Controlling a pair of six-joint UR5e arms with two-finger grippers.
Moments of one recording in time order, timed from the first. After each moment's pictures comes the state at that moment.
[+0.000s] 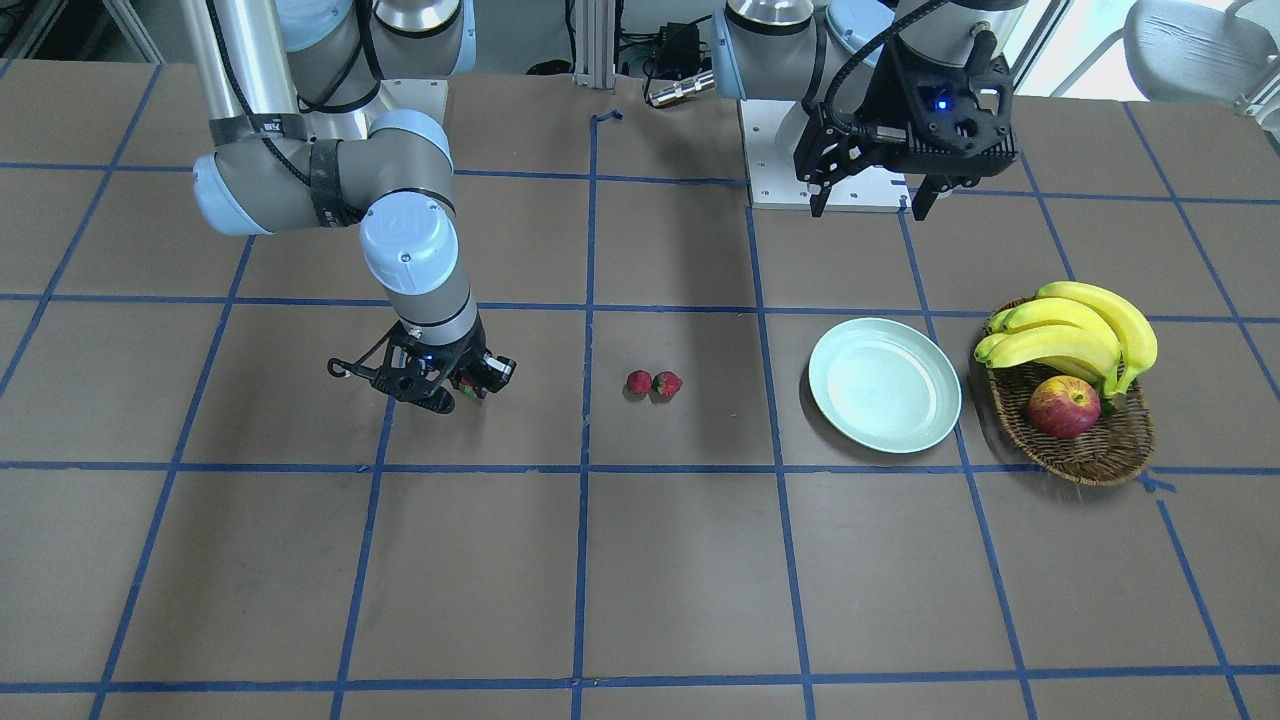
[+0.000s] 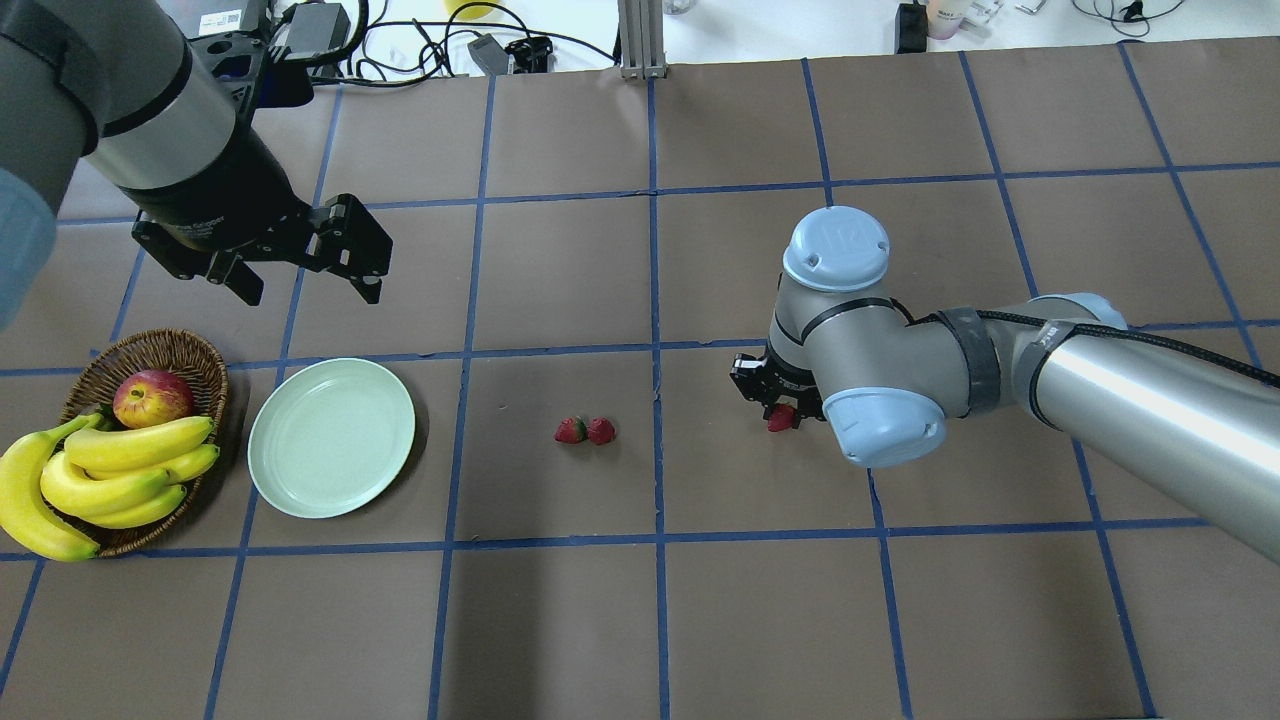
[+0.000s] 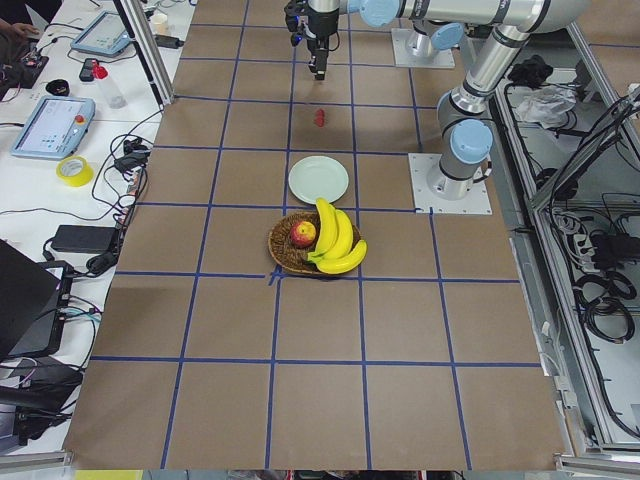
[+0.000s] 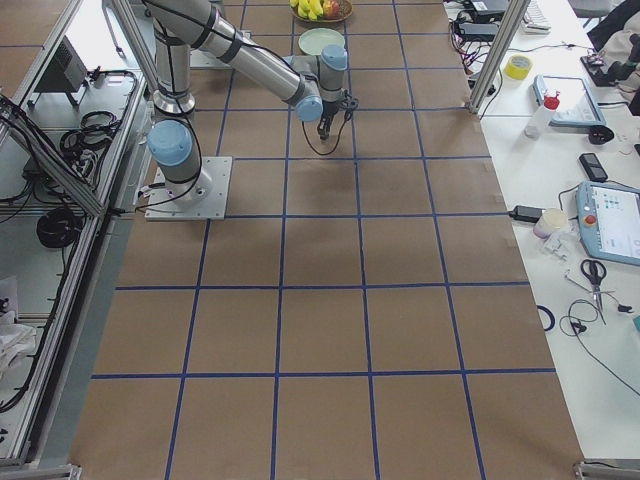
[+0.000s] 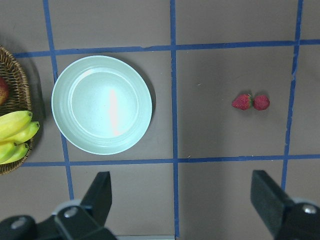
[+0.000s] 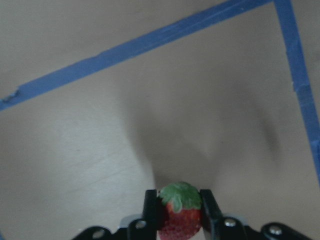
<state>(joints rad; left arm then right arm) -1.57 -1.45 -1.66 -1.60 1.59 0.02 1.76 -1.27 2.05 -2.30 -1.53 0.56</state>
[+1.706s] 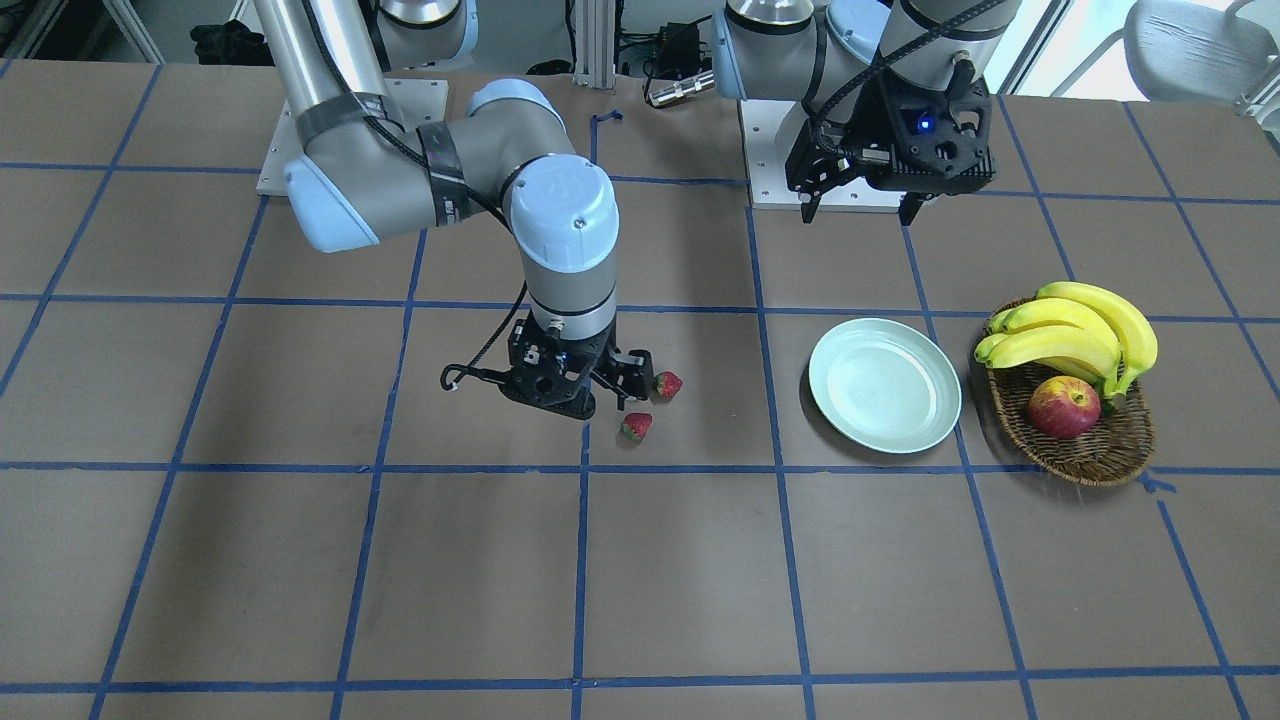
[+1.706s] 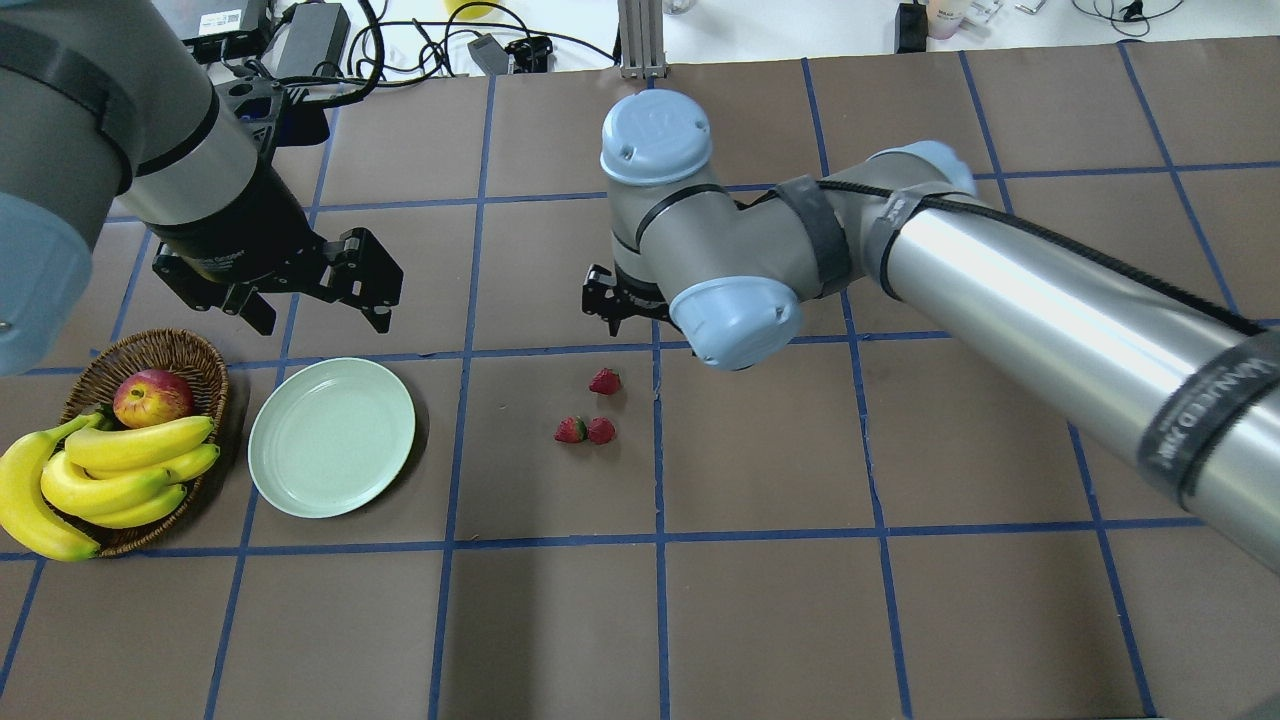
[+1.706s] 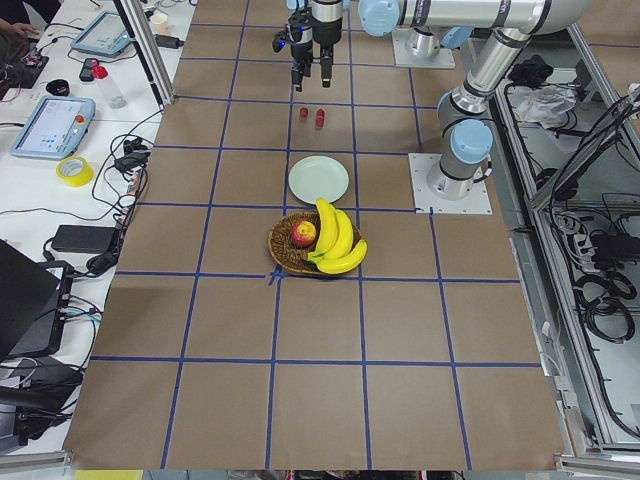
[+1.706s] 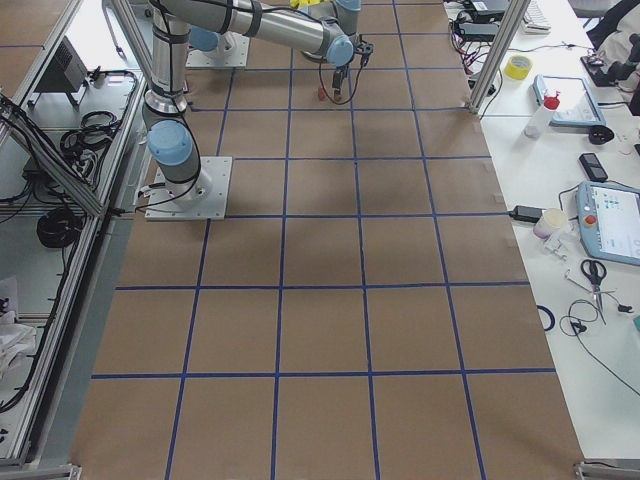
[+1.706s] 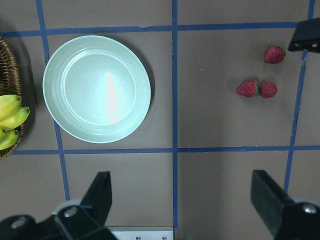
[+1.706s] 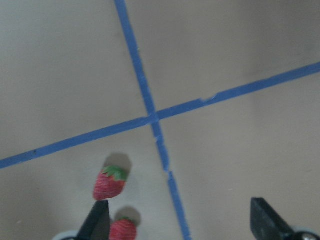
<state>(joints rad) -1.57 -1.44 -1.71 -1.58 1.59 0.01 1.94 -1.23 1.67 -2.02 -1.56 0.63</state>
